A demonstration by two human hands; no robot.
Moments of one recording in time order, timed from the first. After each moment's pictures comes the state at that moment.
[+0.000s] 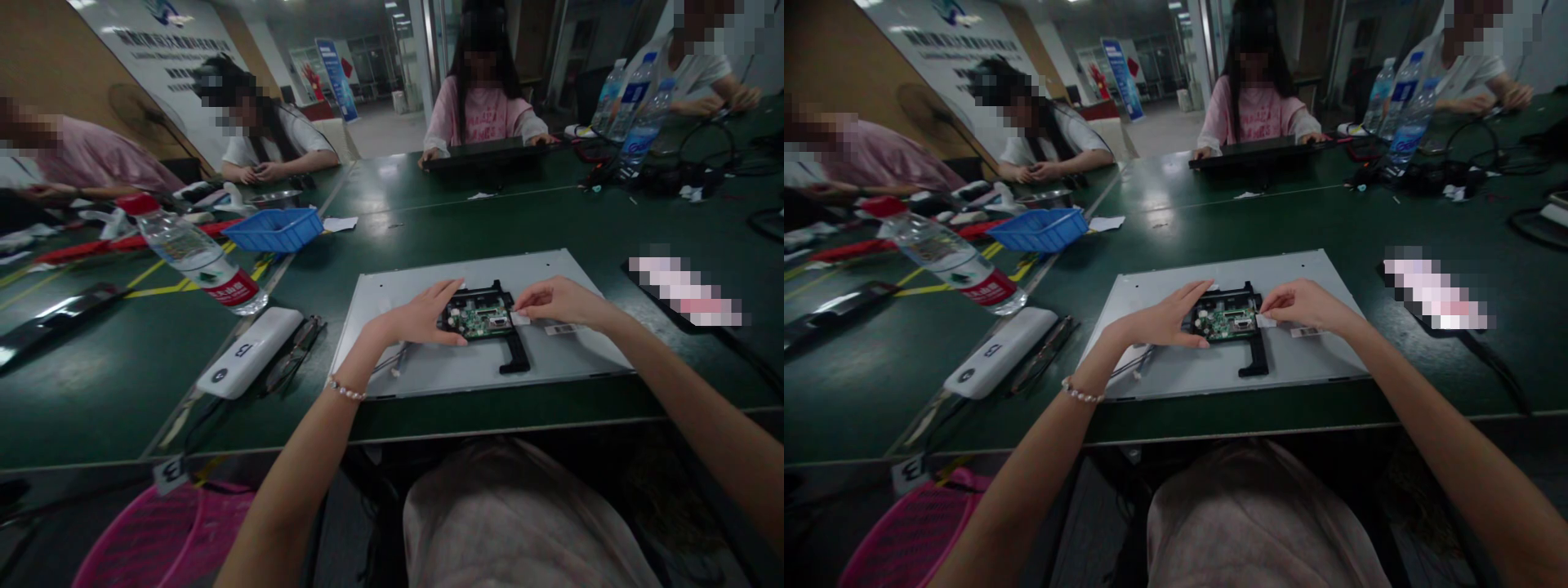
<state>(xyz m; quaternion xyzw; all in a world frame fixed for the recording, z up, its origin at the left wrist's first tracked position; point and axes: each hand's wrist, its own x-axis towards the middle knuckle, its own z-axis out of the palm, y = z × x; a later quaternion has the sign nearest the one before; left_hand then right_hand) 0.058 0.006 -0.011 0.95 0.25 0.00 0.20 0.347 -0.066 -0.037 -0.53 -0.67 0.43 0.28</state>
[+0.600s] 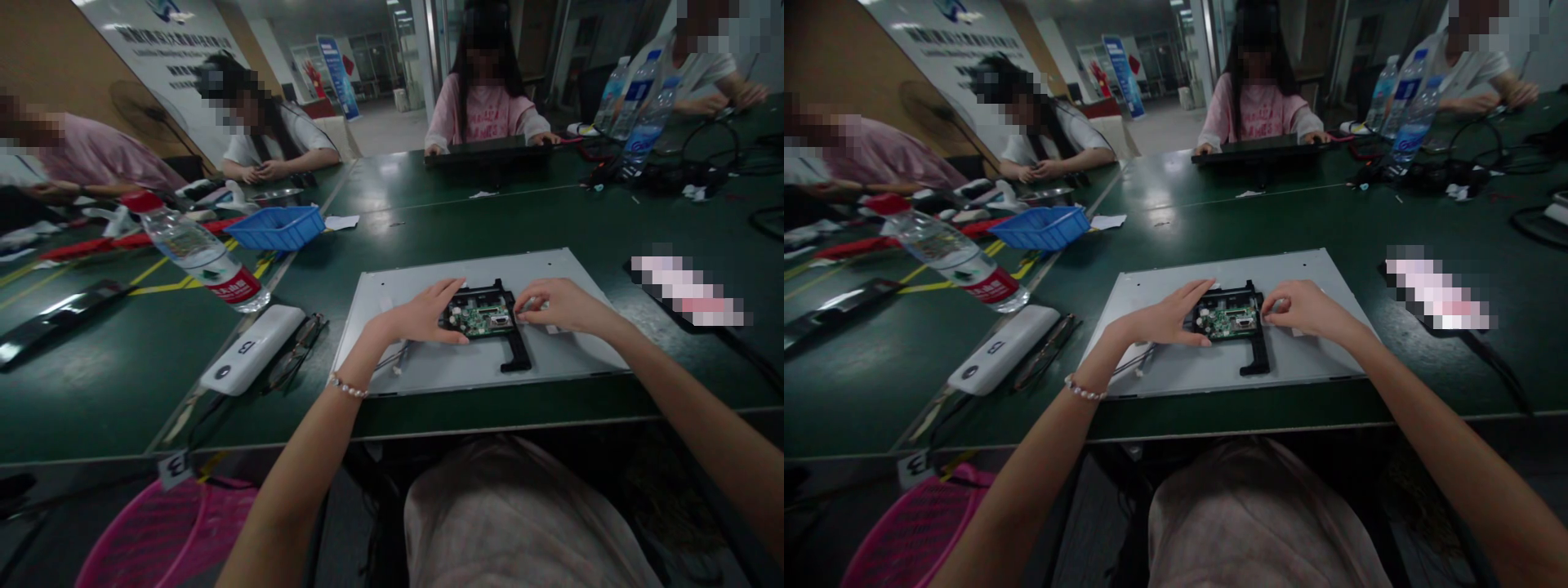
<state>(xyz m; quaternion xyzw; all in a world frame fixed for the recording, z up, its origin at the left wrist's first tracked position) 0.059 0.009 -0.015 0.95 0.25 0.00 0.19 0.340 -0.070 -0.034 -0.55 -0.75 0.26 0.25</state>
